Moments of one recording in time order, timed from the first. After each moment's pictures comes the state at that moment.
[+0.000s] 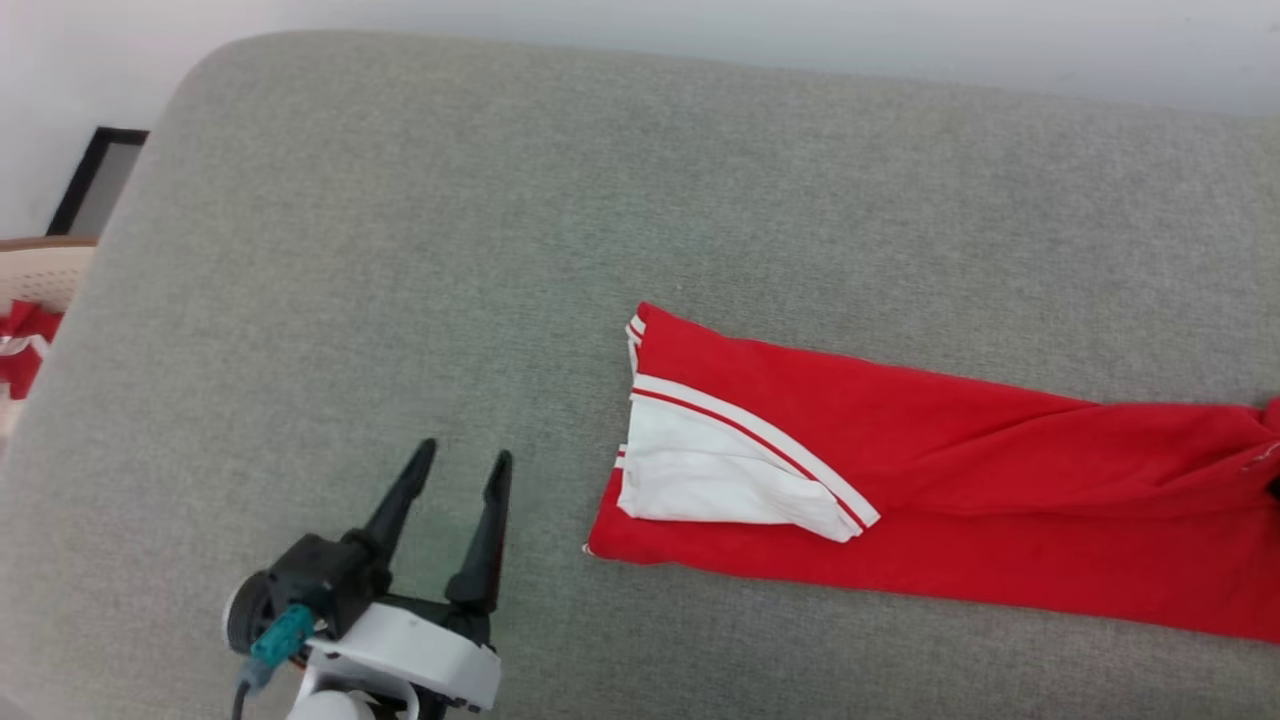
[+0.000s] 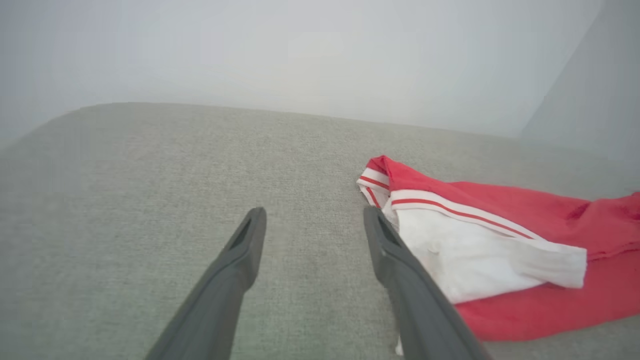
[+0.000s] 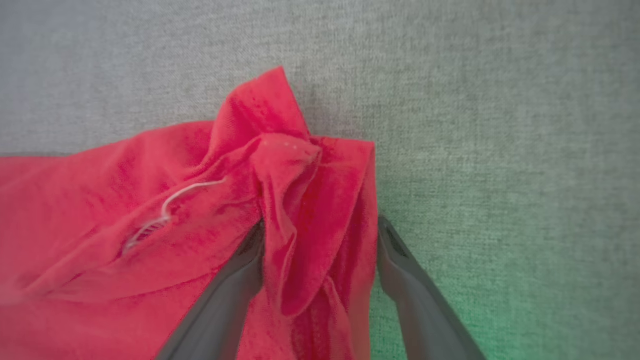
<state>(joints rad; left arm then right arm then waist) -0.16 0.27 -0.30 0.17 -0.43 -0.05 -0.26 -0.47 -0.84 0.50 0.59 1.26 0.13 0.38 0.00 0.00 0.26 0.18</state>
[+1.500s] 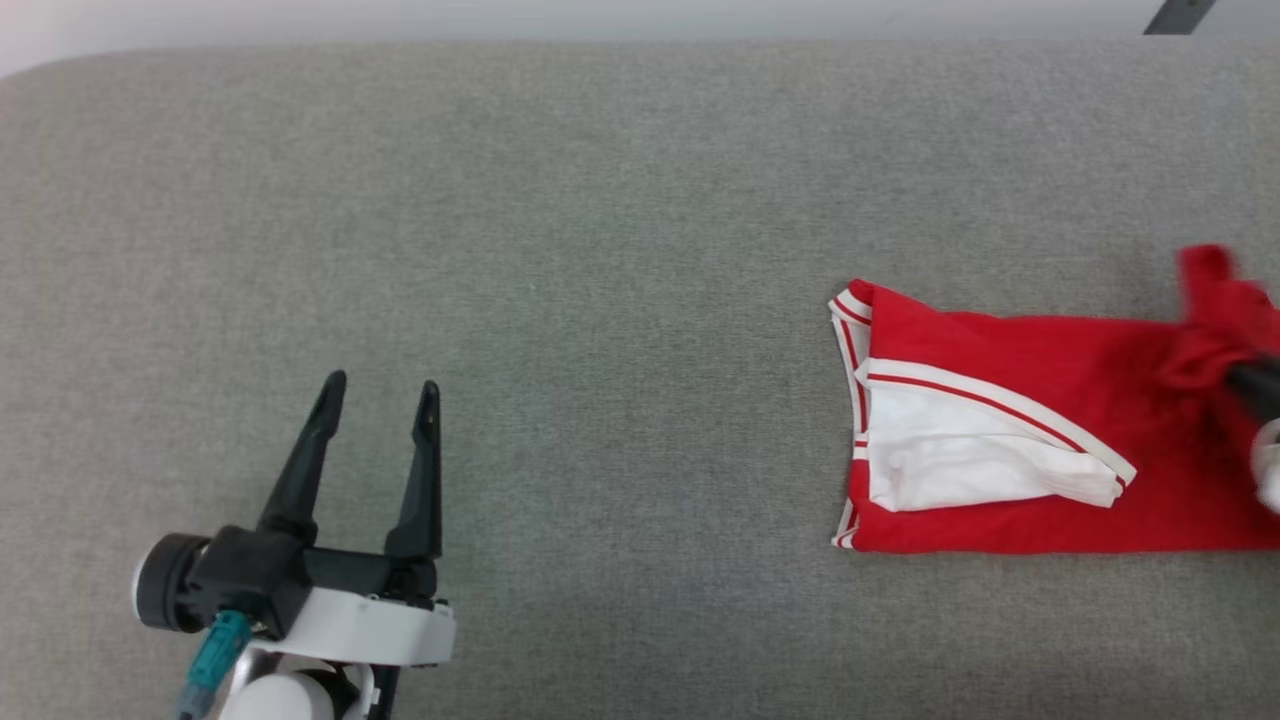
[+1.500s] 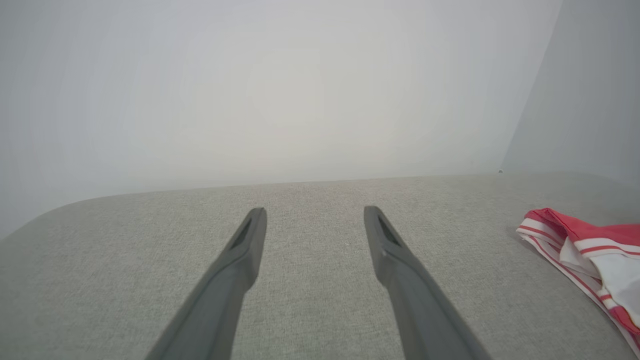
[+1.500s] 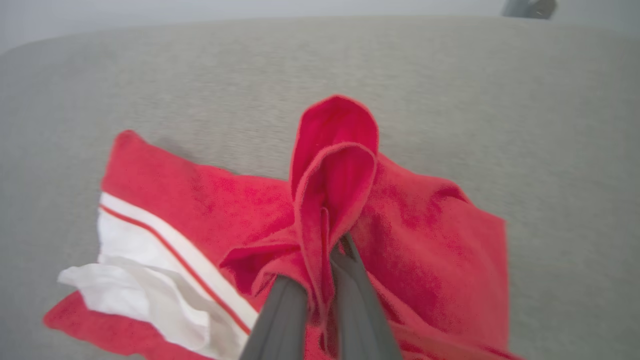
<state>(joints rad) -0.12 0.09 0.00 -0.02 -0.10 -0.13 -0.26 -0.48 -0.80 0.33 0.25 1.00 0.13 0.38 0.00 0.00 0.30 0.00</state>
